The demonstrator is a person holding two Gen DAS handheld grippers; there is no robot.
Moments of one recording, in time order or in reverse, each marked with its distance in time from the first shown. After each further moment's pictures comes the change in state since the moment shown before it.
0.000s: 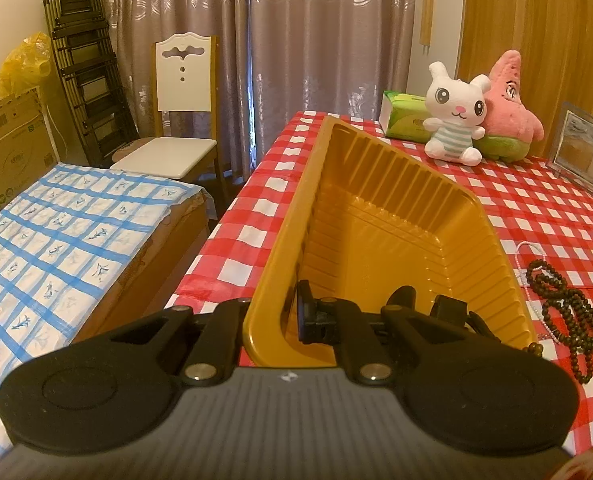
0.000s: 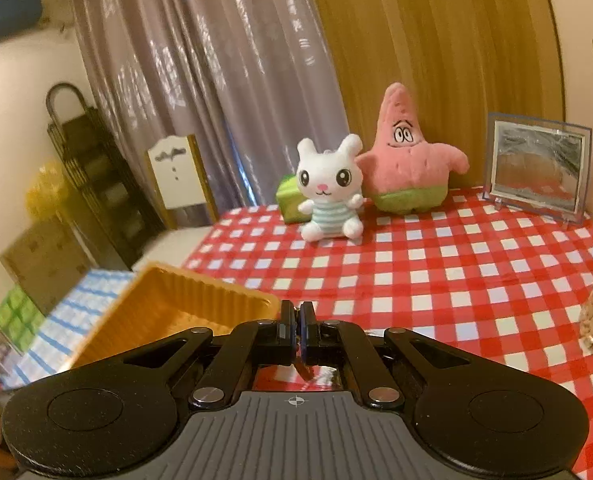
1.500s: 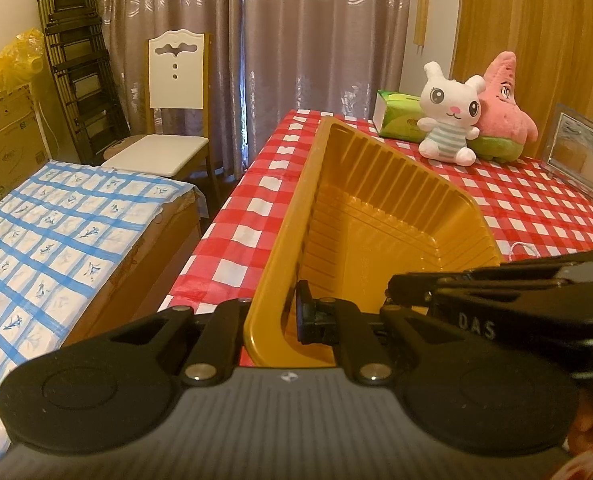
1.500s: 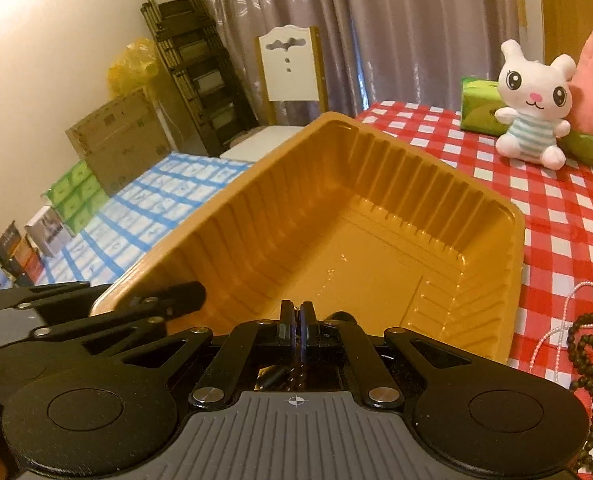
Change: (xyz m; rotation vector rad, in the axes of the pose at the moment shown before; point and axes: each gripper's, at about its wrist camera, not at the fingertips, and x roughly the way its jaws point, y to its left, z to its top) left arm 0.003 -0.004 0.002 -0.002 0.005 -0.025; right arm 0.145 0.150 -0.097 -0.249 0.257 0.190
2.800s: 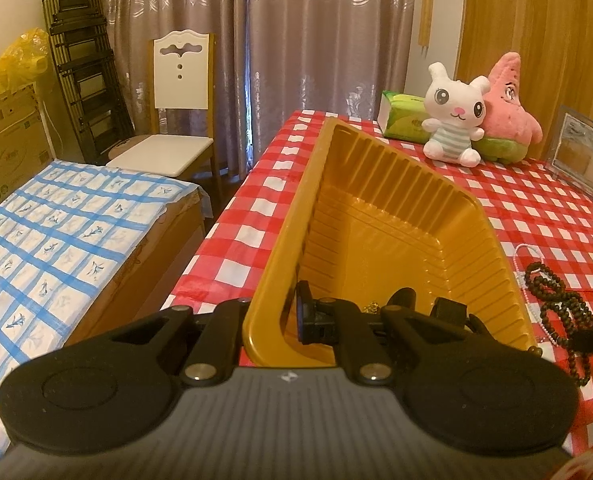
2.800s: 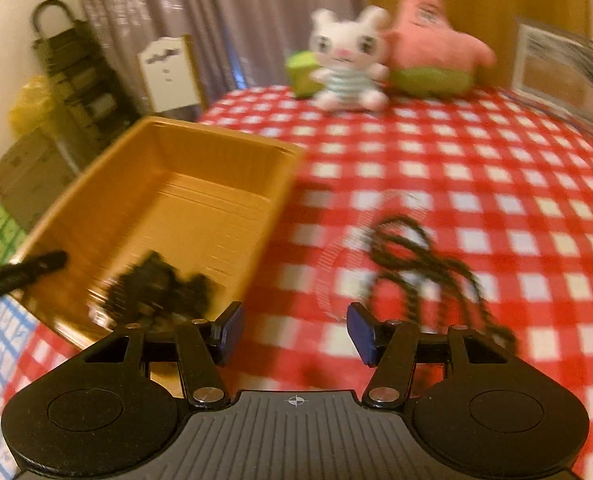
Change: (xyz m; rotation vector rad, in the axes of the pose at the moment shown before) left arm 0.000 0.007 0.001 -0.006 -0.001 0.009; right arm -0.108 -0.111 -0.062 0.248 0.031 -0.263
